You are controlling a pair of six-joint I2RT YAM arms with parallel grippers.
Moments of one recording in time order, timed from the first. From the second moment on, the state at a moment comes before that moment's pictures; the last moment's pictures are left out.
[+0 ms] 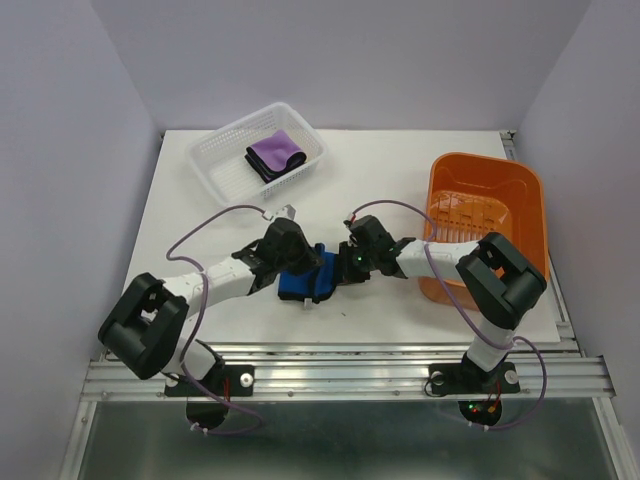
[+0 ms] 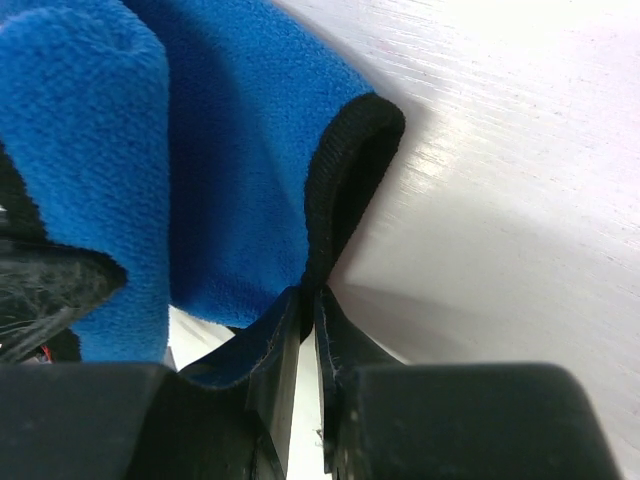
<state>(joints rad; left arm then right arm) -0.67 1.39 0.67 0.02 0.03 -0.98 0.73 1.76 0.90 -0.03 -0.25 0.68</state>
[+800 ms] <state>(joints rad) -0.71 1.56 0.75 0.02 -0.02 -1.00 0.73 1.76 0.90 -0.04 -0.24 0.69</state>
